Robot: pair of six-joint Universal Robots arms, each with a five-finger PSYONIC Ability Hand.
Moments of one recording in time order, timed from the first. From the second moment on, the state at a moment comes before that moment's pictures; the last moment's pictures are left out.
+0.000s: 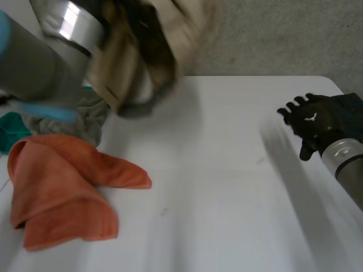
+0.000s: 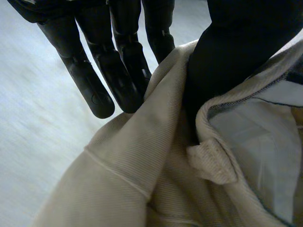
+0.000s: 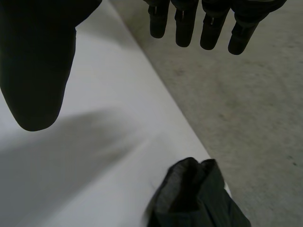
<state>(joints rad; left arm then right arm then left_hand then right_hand) 4.23 -1.99 -1.07 3.69 -1.38 3.08 1.69 -1.29 1.74 -0.28 1.30 2.44 1.12 1.19 1.19 1.20 0.94 0.22 0.20 0.20 0.20 0.04</state>
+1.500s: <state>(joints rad) 4.77 -2.18 -1.14 3.74 -1.61 3.93 1.85 -1.21 1.65 -0.11 1.31 2.47 1.00 1.04 1.06 1.07 0.85 0.22 0.20 0.20 0.20 0.04</state>
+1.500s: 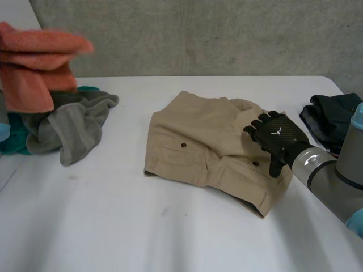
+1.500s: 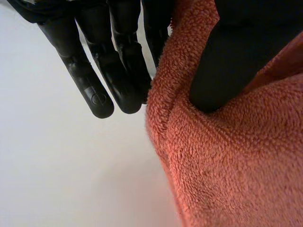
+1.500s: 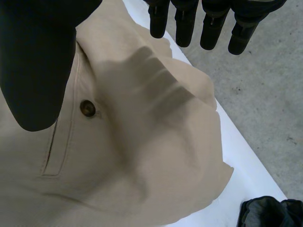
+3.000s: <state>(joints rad) 4.18 -2.22 -1.26 3.36 -1.46 3.81 1.87 -1.26 1.82 -0.25 1.43 2.69 1.13 1.18 1.18 1.20 0.99 1.10 1.17 1.18 1.19 1.00</state>
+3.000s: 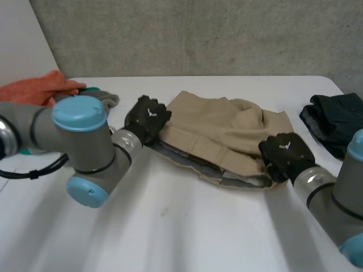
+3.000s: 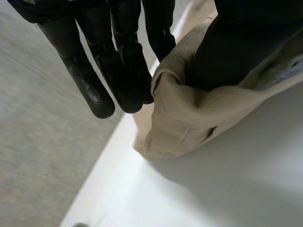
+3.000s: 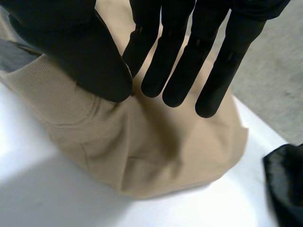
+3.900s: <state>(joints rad) 4.14 -1.98 -1.33 3.30 -1.57 3.65 1.98 -1.13 1.52 -0.23 1.58 2.71 1.13 1.19 1.19 1.20 0.99 1.11 1.17 1.18 1.19 0.99</state>
